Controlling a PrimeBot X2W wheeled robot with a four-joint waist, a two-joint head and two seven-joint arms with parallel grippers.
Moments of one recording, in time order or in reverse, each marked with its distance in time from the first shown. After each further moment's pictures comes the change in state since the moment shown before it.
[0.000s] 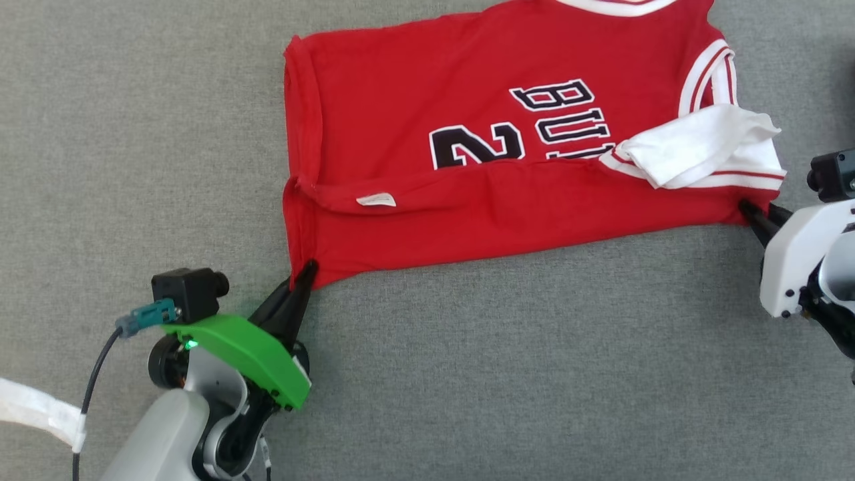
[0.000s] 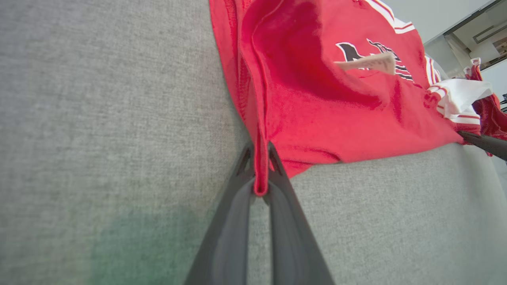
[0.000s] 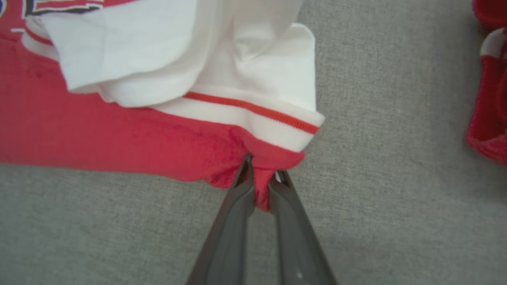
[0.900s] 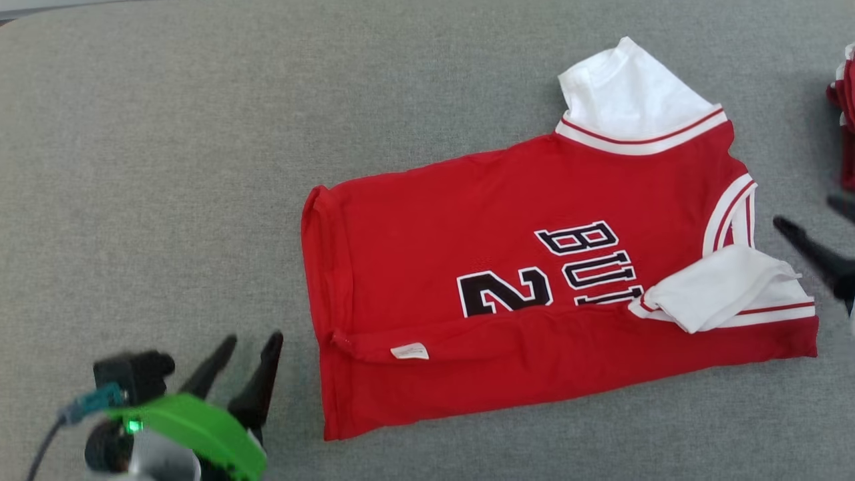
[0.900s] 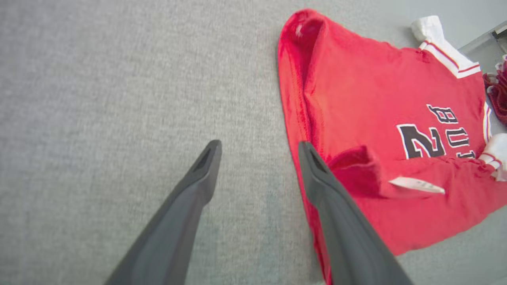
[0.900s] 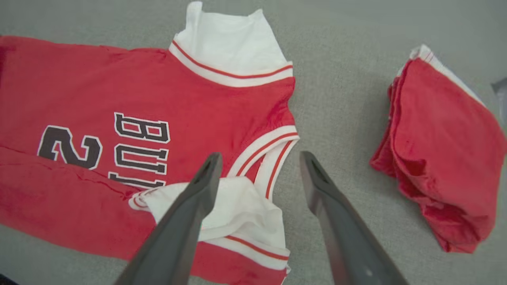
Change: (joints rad) left arm 0.318 0.153 0.058 -0.265 -0.012 0.146 0.000; right arm 0.270 -0.211 -0.157 -0.464 0.223 0.000 0.203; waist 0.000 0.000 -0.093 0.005
